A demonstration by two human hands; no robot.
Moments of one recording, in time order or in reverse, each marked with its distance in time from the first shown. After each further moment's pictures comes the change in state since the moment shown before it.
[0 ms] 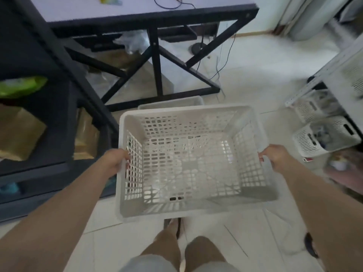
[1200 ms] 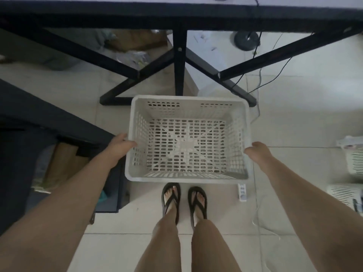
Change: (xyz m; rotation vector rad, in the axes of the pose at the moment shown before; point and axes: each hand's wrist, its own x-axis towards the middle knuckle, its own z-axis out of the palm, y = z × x) left_hand 0.184 0.223 0.055 0.115 0.139 -0.013; right_hand 0.245 -0.265 0.154 -0.536 -0.145 -0.013
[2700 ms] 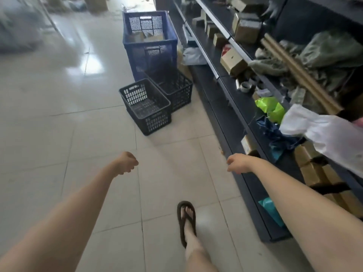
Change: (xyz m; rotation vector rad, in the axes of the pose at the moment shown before) left_hand -0.490 -0.892 -0.449 -0.641 0.669 -0.405; right_hand -0.827 -0.001 0.656 -1.559 -0.522 -1.286
